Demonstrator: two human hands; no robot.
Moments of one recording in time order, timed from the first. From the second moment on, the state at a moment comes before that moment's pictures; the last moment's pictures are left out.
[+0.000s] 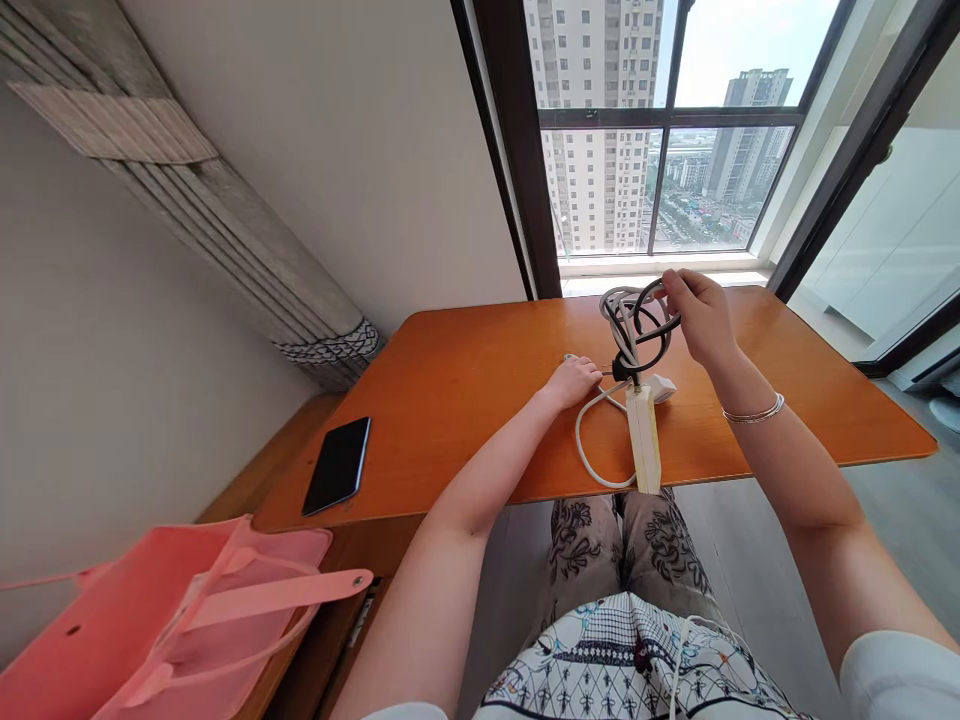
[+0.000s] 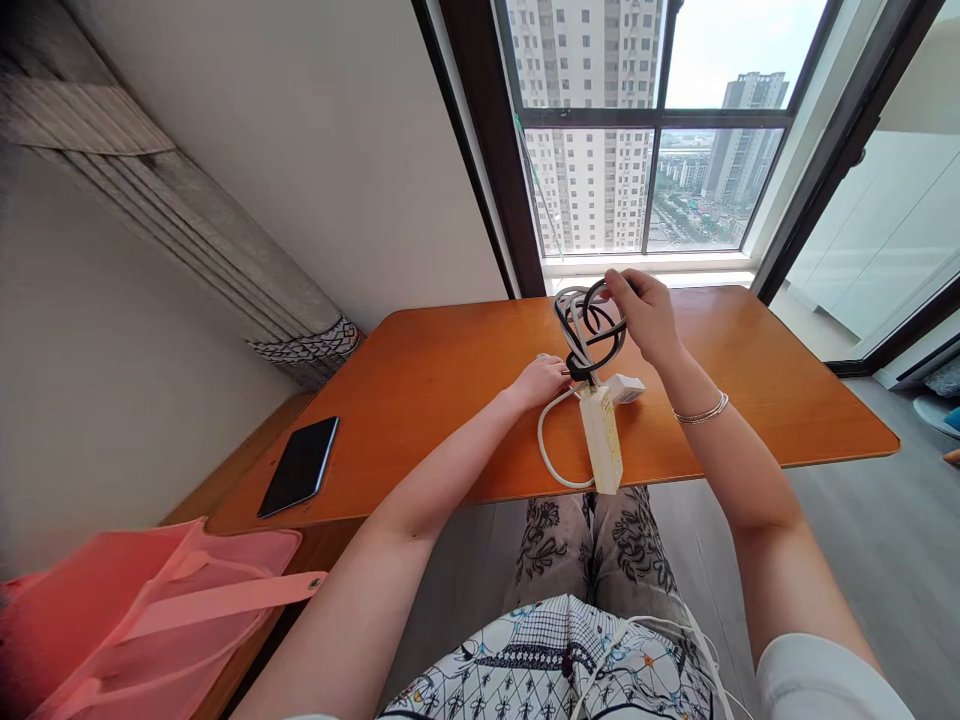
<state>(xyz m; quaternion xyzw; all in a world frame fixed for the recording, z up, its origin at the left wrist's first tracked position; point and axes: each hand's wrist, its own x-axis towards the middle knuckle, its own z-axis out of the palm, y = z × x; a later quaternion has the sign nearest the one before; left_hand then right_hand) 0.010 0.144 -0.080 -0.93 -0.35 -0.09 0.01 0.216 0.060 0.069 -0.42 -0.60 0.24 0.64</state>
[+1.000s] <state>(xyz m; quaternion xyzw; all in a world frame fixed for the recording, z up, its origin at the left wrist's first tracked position) 0.010 0.049 0.073 -0.59 -0.32 -0.60 -0.43 0.183 0.071 0.072 -0.44 -0.61 0.26 0.61</state>
